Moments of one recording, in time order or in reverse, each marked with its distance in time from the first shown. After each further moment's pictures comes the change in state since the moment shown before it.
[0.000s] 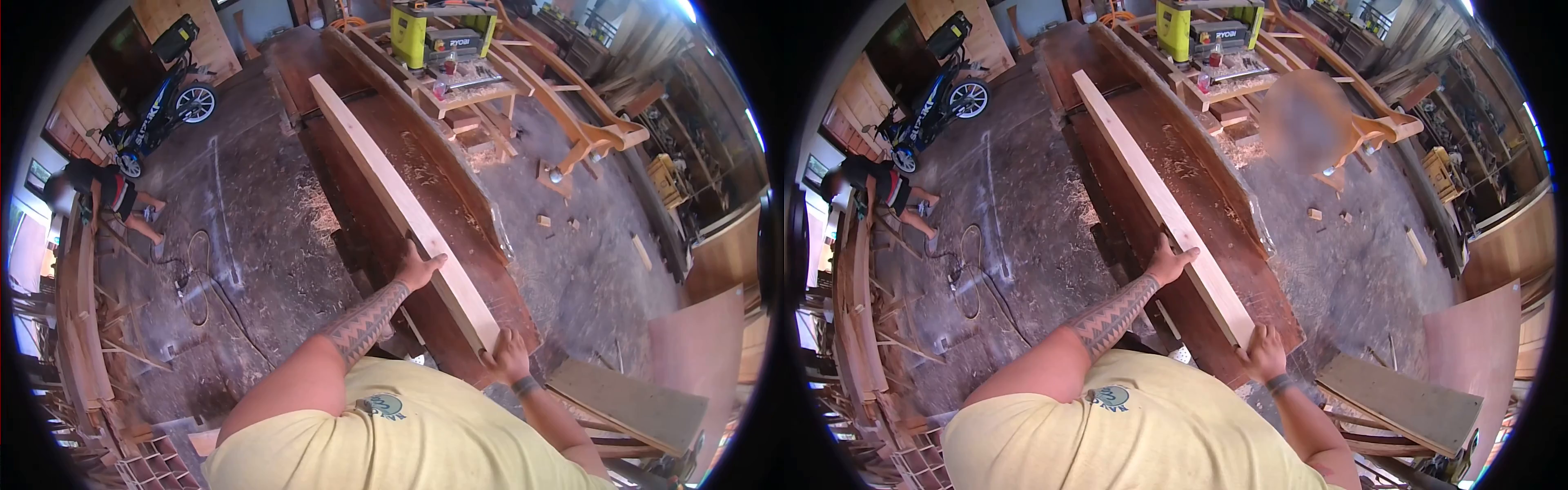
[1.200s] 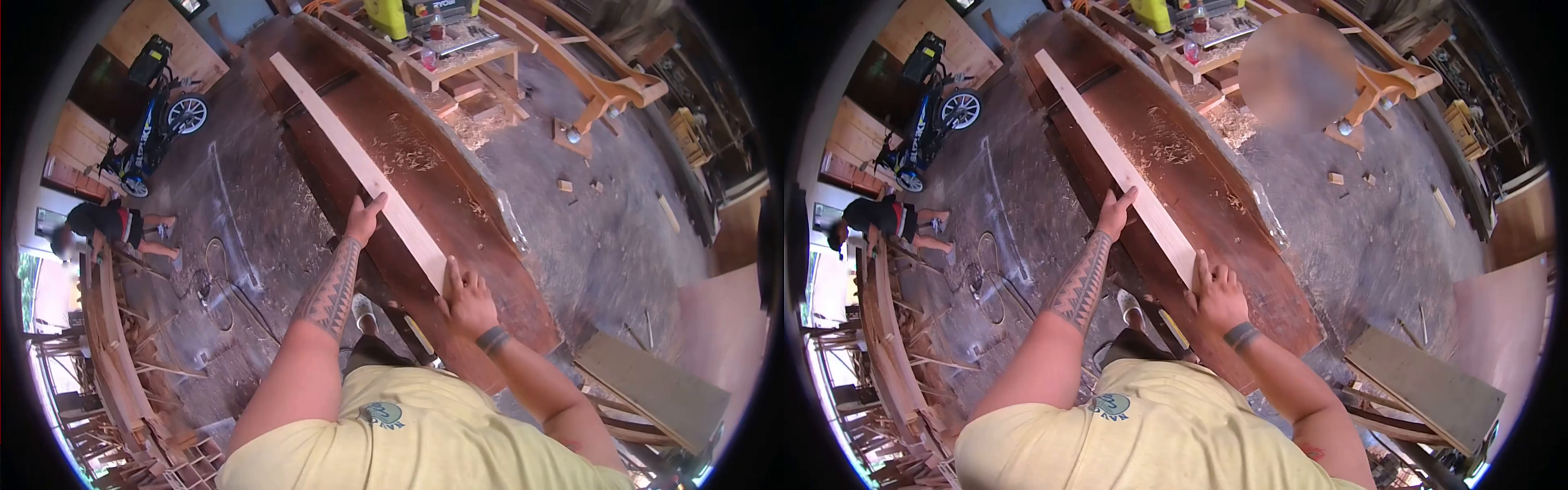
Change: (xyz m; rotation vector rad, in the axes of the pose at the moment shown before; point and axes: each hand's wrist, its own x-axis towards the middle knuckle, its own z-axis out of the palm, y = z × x) left_hand 0.136 -0.011 -0.114 -0.451 0.115 -0.148; right_hand 0.169 -0.095 0.002 0.064 -0.122 -0.062
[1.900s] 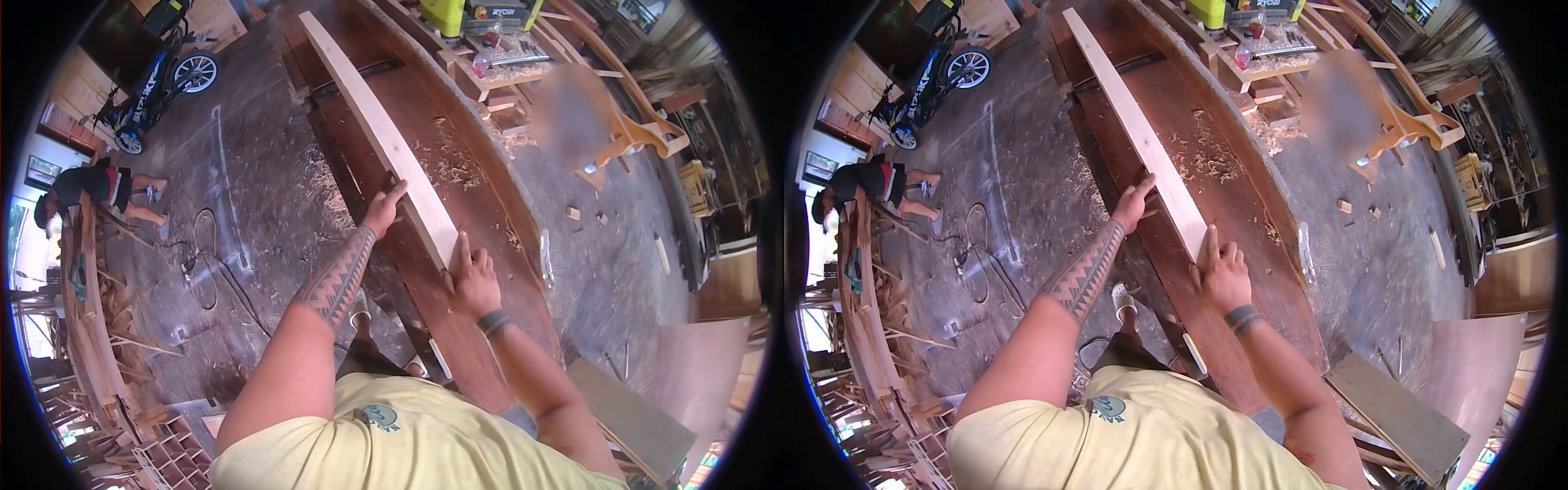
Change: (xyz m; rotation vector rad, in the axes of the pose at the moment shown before) left_hand 0.077 0.006 -0.060 -0.133 -0.105 -0.096; right_hand 0.132 -0.063 0.021 -0.083 0.114 -0.054
